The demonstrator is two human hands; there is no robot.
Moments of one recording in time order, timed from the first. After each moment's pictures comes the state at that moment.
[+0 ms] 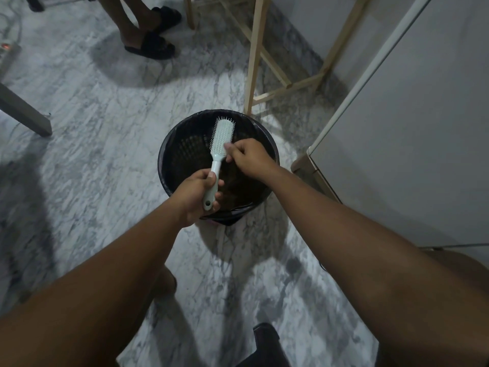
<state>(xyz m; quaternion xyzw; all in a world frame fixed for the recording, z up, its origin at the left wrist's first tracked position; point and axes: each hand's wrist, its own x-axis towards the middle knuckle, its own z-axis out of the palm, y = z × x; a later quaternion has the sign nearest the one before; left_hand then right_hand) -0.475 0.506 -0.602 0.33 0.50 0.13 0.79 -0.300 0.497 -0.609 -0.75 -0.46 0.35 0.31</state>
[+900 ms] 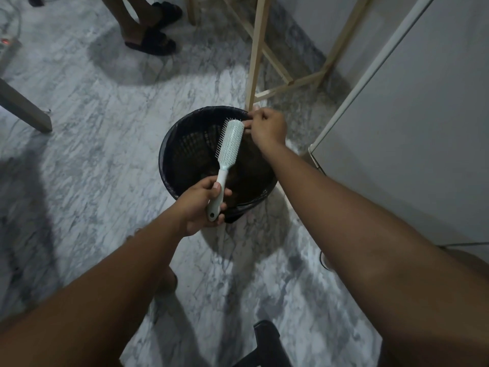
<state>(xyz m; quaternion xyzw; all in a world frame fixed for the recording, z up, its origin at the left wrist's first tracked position) -0.484 0.488 -0.608 0.33 0.49 0.09 0.80 -0.283 0.527 -0.594 -0.79 -0.24 0.28 0.49</state>
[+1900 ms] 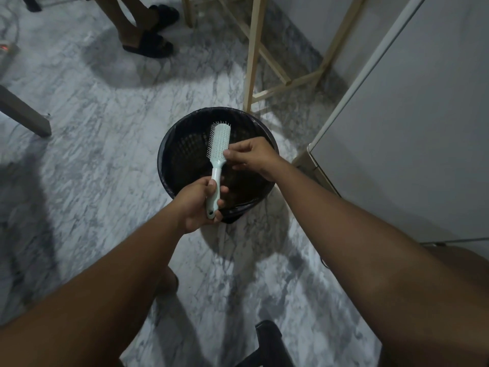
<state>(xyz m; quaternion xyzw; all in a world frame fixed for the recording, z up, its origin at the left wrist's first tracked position) -0.482 0.494 -0.601 0.29 0.51 0.08 0.81 -0.292 0.489 -0.613 -0.65 -0.30 0.55 0.43</state>
